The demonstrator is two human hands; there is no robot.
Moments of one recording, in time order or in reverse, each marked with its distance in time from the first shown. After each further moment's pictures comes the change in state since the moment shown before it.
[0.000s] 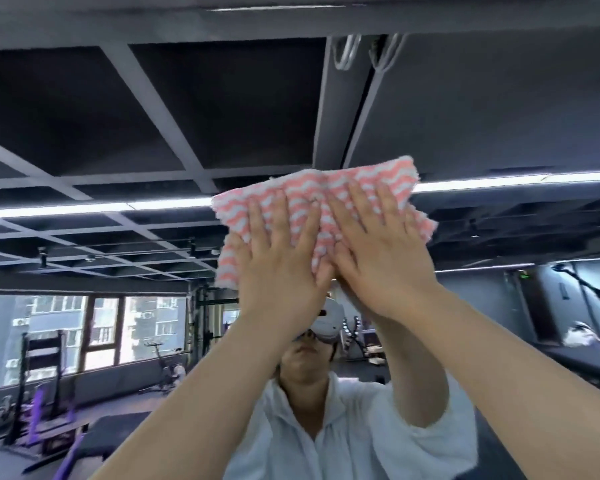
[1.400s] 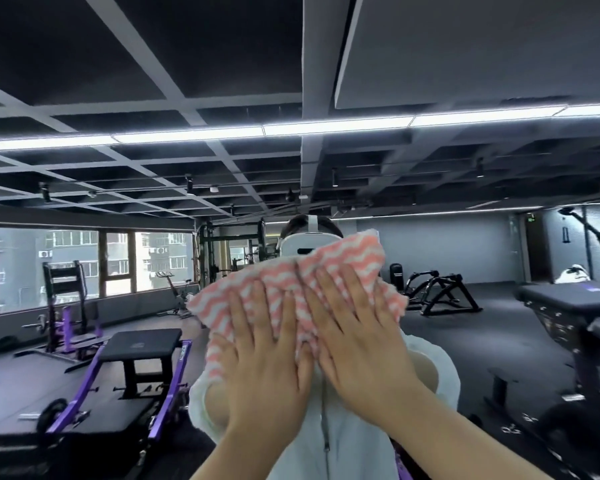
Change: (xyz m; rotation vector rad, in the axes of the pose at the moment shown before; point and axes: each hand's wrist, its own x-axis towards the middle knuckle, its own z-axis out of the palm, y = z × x) left_hand -0.175 0.125 0.081 -0.024 -0.058 -0.079; right_hand -0.194 0.095 0.044 -0.106 0.092 -0.264
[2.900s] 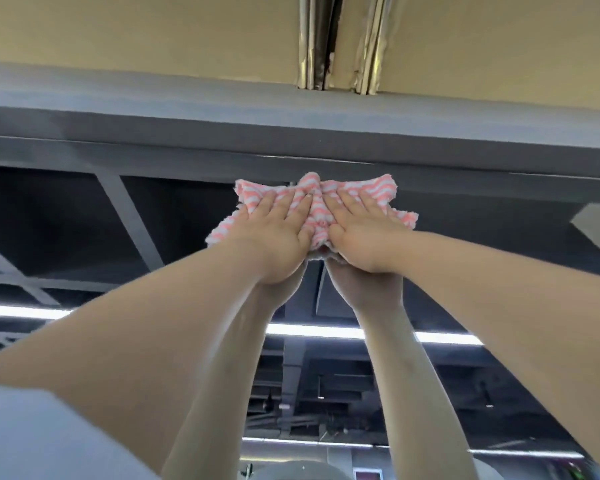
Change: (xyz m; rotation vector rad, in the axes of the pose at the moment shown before) left_hand 0.416 0.125 -0.094 0.240 0.159 0.179; right_hand 0.317 0.283 -0.090 0.038 -0.149 0.143
